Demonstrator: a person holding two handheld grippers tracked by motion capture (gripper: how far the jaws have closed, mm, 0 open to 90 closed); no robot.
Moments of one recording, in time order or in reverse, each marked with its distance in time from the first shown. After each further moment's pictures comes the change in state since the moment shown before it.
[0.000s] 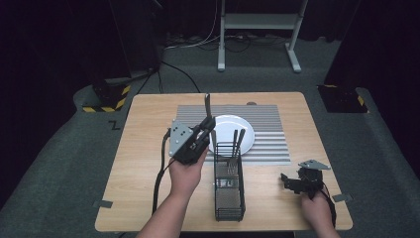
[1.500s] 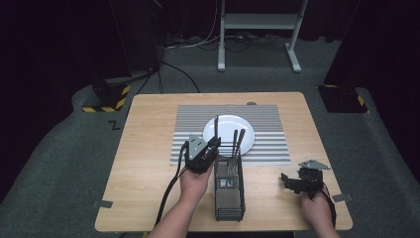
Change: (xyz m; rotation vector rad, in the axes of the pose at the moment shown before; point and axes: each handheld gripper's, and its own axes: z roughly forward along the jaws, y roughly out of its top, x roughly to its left) left arm 0.003 -0.090 0.034 0.242 0.039 -0.029; right arm 0.000 0.000 0.000 -0.003 -0.005 0.008
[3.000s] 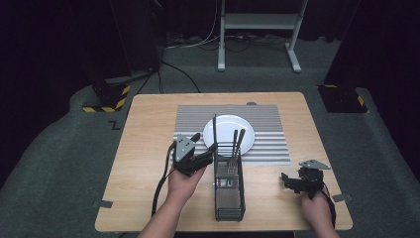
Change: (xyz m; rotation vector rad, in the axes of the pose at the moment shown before) left arm 0.020 0.007 -0.022 -0.017 -0.007 0.057; right arm -0.001 0.000 0.000 0.002 -0.016 0.007
